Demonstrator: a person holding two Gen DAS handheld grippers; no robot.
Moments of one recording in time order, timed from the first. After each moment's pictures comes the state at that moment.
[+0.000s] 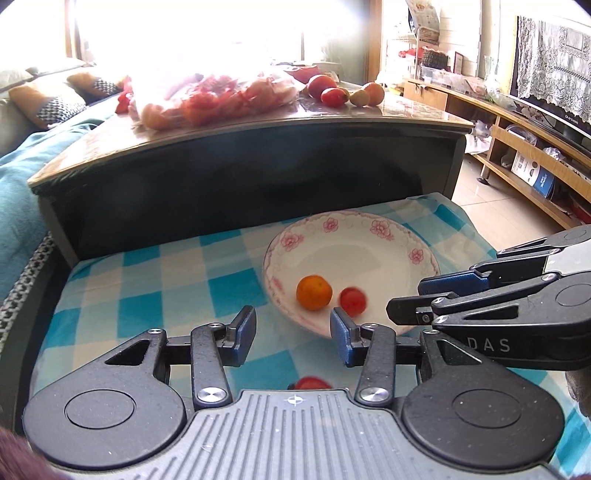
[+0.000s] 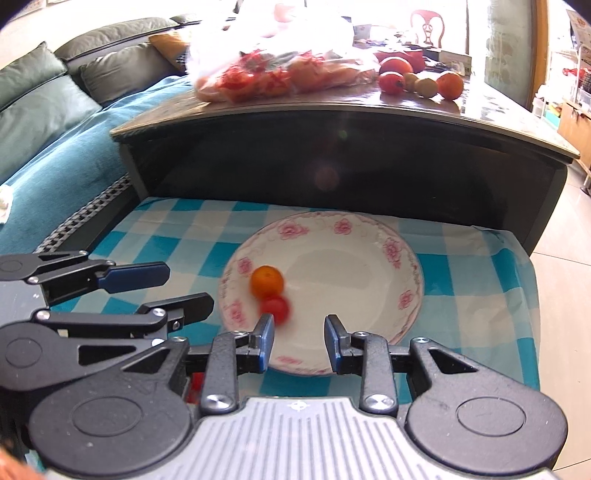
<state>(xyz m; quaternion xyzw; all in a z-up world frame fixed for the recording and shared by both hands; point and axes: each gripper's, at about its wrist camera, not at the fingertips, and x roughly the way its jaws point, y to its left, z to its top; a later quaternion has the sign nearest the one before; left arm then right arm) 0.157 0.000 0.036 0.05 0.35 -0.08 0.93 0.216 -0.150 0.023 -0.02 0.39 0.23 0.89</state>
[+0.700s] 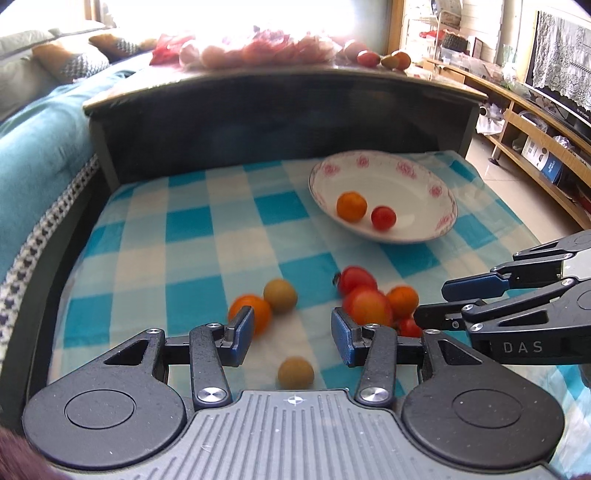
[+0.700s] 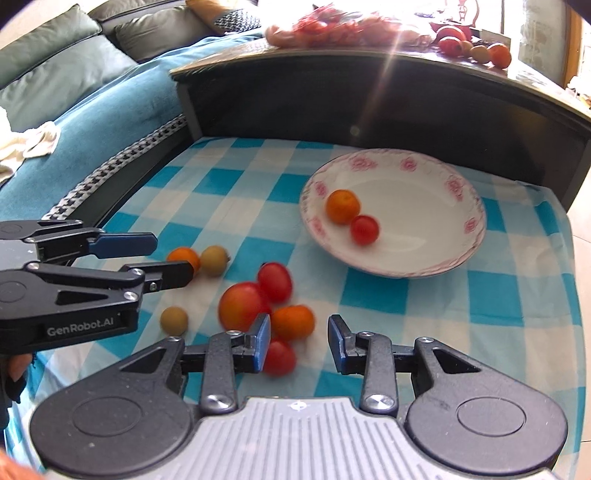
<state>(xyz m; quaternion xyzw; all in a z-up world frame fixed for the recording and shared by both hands) 0.101 0.047 0.019 0.03 0.40 -0.06 0.91 0.157 -0.123 0.005 -0.04 0.44 0.27 0.86</state>
